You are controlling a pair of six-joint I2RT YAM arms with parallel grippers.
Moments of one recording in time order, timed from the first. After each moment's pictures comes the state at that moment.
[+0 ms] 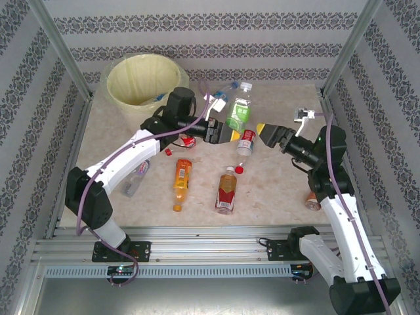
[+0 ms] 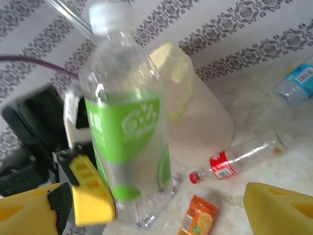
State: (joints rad) left arm -0.57 1.64 1.52 -0.33 0.88 -0.41; right arm 0.09 0.82 0.87 -0.19 -0.72 0.70
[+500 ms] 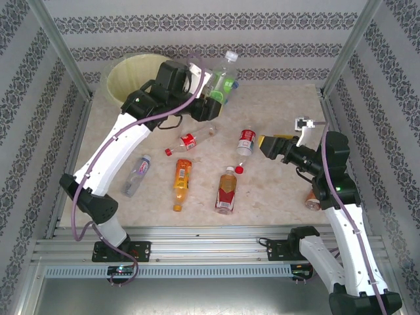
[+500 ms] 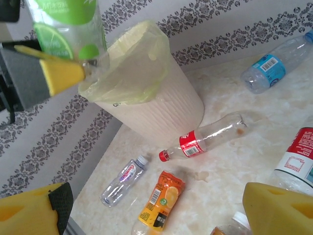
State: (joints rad) left arm -0.57 1.73 2.08 -0.94 0.21 -0.07; right arm 0.09 0.75 0.90 -0.42 -0.67 0.51
